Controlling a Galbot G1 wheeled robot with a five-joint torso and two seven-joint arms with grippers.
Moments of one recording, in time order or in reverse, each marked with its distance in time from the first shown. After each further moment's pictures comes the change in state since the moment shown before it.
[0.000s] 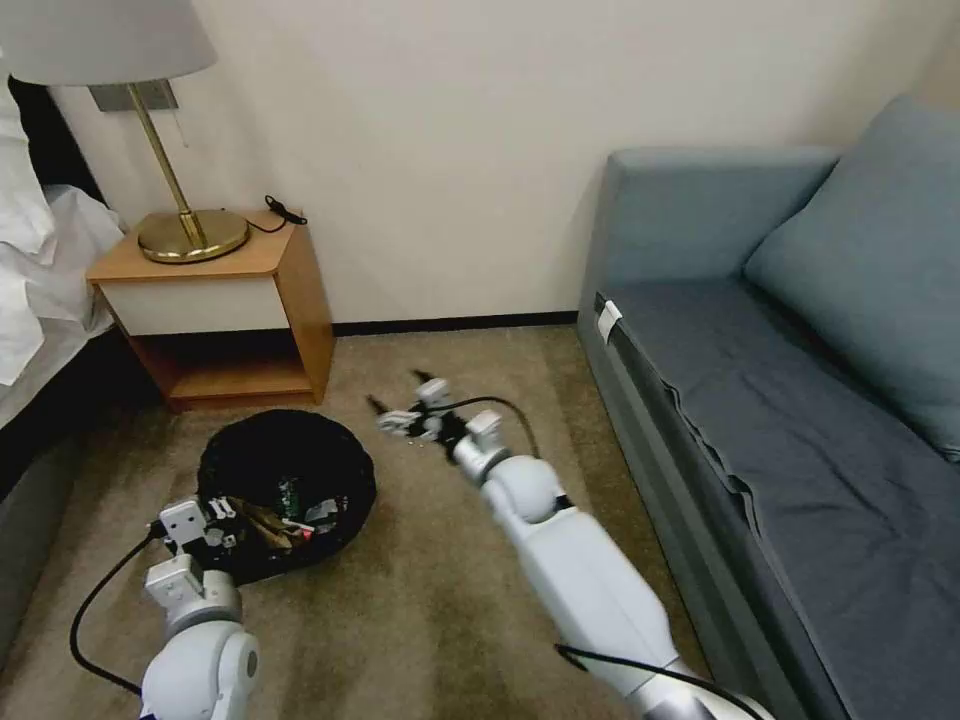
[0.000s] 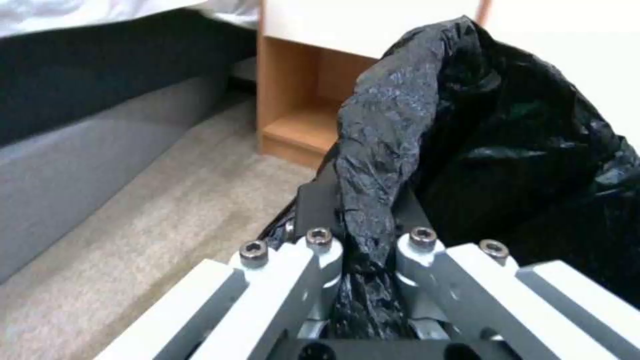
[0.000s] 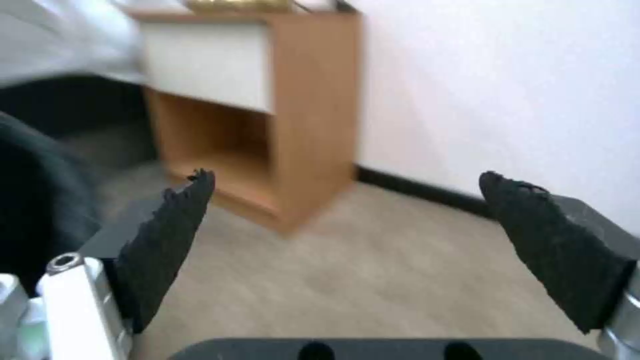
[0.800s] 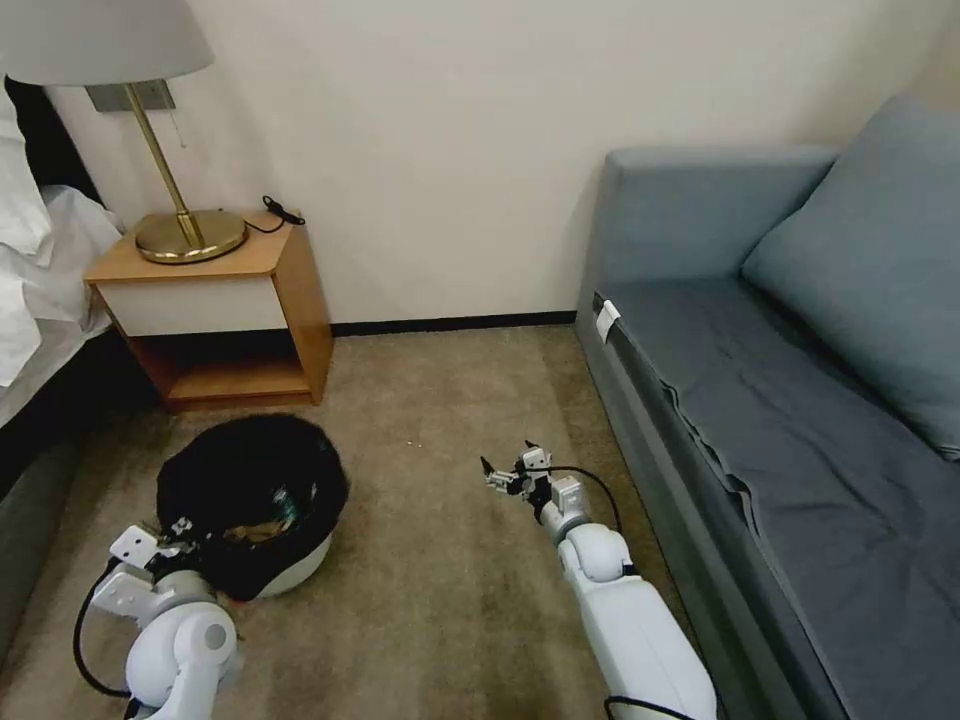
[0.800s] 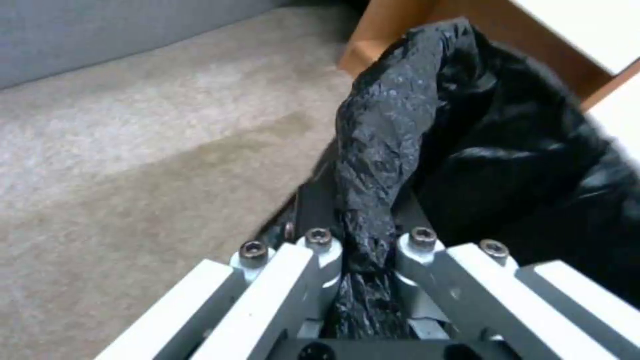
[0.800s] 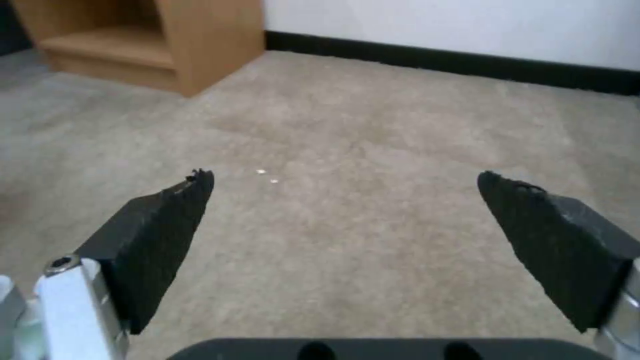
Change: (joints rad) left arm -0.035 0.046 -0.030 0.105 -0.457 -0.031 -0.189; right arm -0.205 0.046 0.237 -0.102 -0.207 0.090 -0.023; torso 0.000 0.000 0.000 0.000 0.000
